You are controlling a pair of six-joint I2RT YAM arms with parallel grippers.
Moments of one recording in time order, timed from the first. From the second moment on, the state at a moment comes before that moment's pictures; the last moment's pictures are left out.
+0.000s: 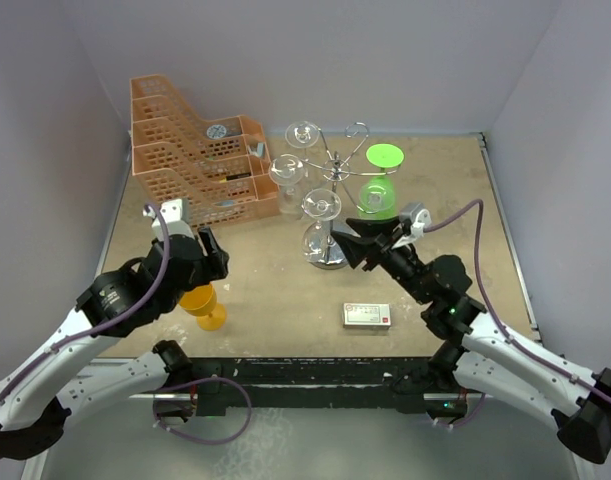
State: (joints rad) left arm -0.85 0.76 1.08 -0.98 -0.57 -0.79; right arm 0.80 0.77 0.52 0.49 0.02 0.22
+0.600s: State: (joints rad) left arm -0.85 0.94 0.96 -1.13 -0.55 -0.88; right arm 0.80 0.63 0.56 0.27 0.09 0.27
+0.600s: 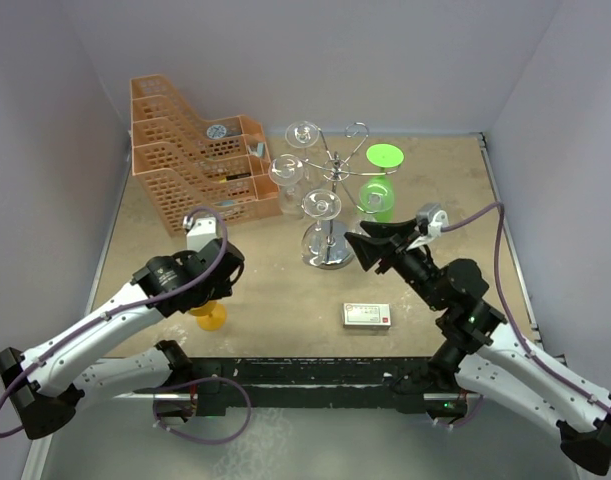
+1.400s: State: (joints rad) left arm -0.85 0.86 1.08 -1.05 -0.69 -0.82; right arm 0.80 0.61 0.86 0.12 0.09 0.47
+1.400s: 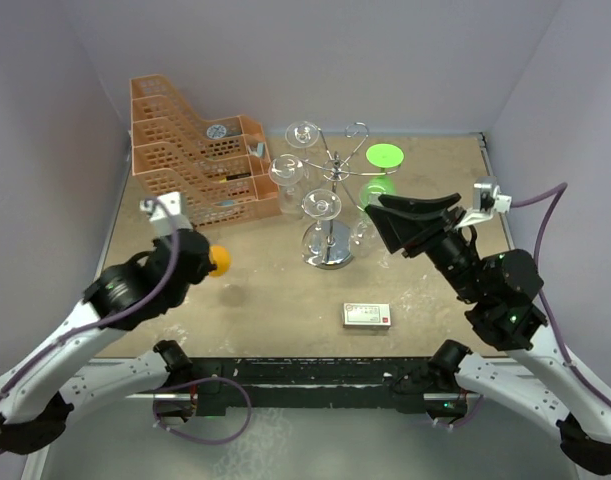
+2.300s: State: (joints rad) left arm -0.85 0.73 1.34 -0.12 -0.58 -0.32; right arm 0.80 1.13 1.27 0.28 0.05 1.02
